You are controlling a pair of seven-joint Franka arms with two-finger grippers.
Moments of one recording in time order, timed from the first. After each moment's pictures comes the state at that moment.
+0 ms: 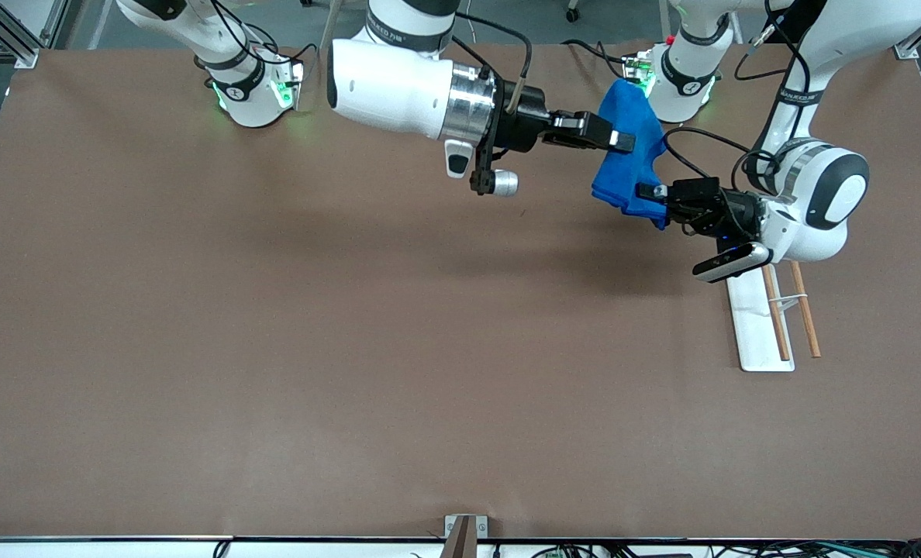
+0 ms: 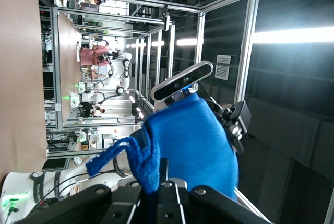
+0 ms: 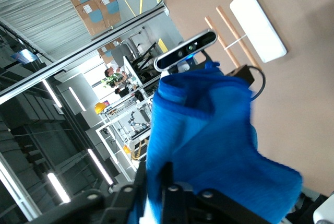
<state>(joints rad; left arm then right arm) -0.03 0.23 0.08 -2.20 -1.70 1.23 0.78 0.35 0.56 0.76 -1.33 0.86 2.75 0.72</state>
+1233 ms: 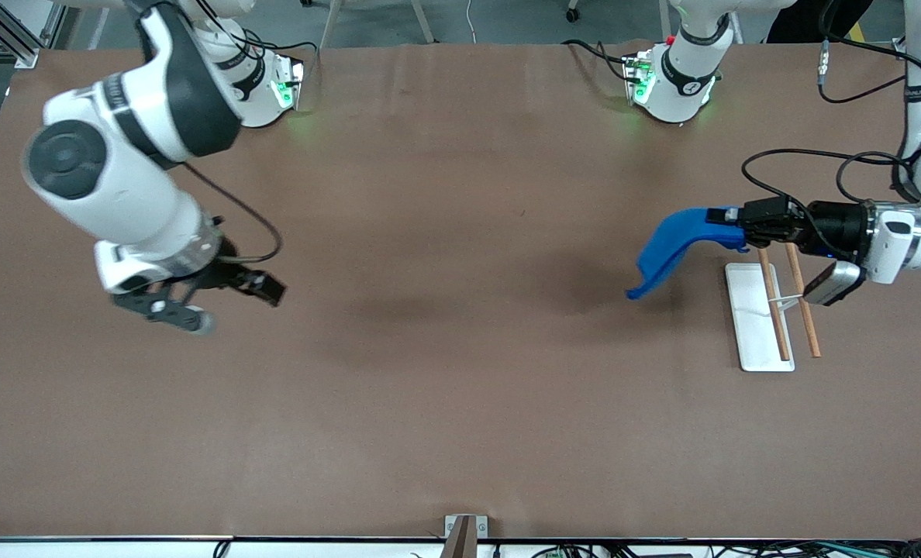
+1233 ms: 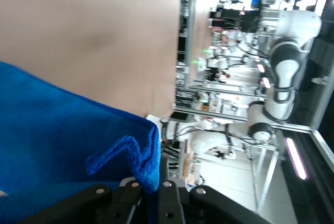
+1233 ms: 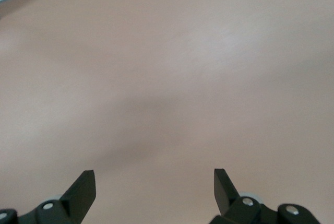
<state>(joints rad) -0.03 0.29 0.27 -1.74 -1.10 1.26 0.53 0.02 0.29 0.28 -1.48 -0.10 1.79 0.66</state>
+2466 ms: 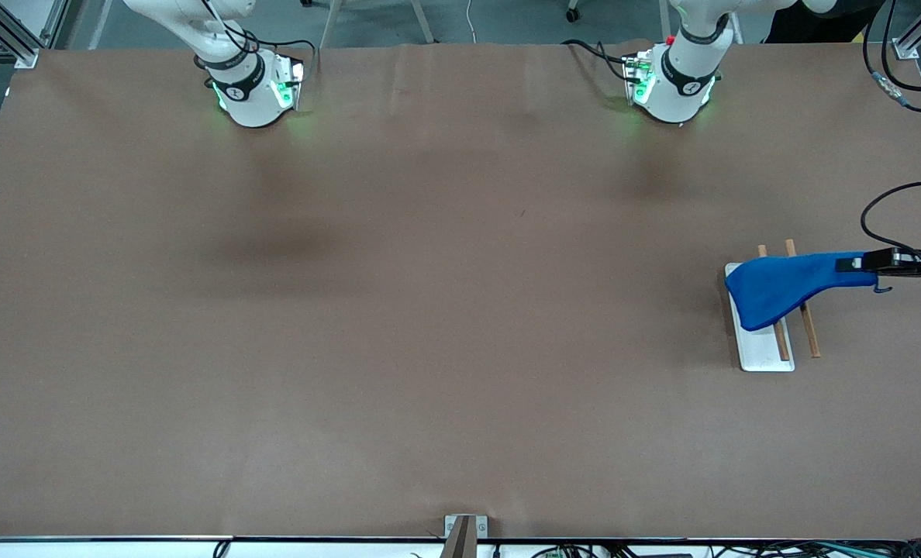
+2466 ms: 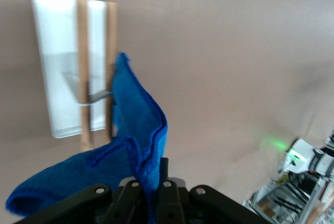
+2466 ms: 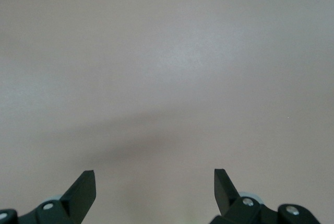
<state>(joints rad) -0.02 0.57 0.61 -1.36 -0.67 1.30 0.58 -0.06 -0.02 -0.13 -1.51 -0.01 1.52 0.00</state>
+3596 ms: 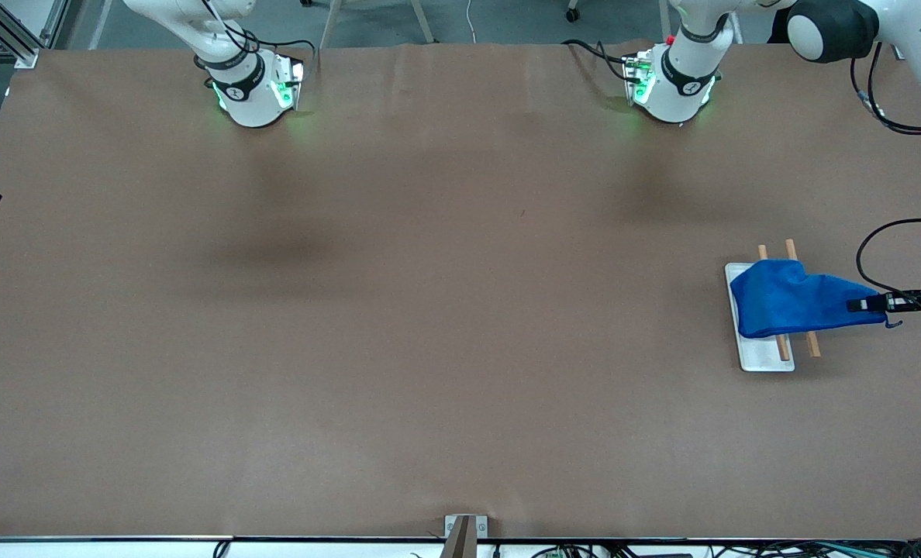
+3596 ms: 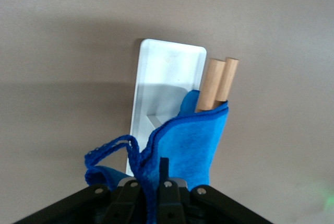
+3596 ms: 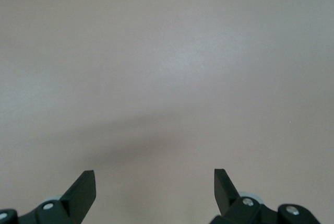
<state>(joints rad) -0.02 0.72 0.63 -1.36 -0.67 1.55 0.58 -0.06 -0.02 -0.13 -1.52 -0.01 1.54 0.00</state>
